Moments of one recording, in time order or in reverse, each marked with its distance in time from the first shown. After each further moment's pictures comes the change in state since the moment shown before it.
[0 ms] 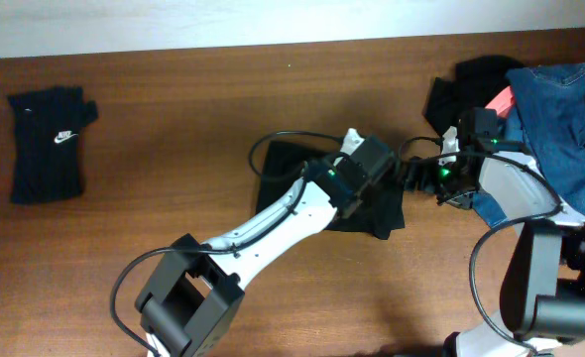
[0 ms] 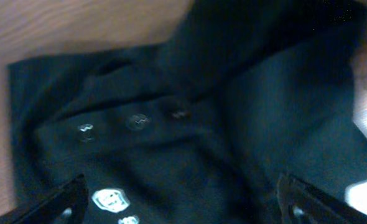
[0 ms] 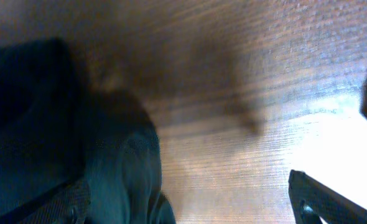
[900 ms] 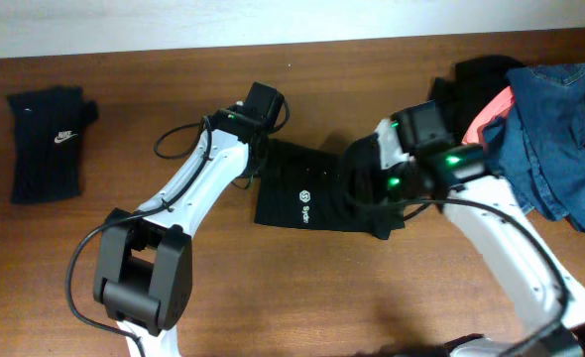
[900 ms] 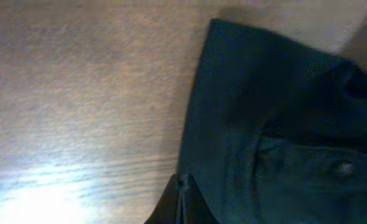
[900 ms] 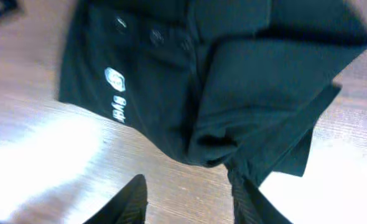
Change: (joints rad) left arm 0.414 -0.002 0.001 -0.145 0.209 -0.032; right arm 0.438 -0.257 0.097 -0.196 0.065 0.062
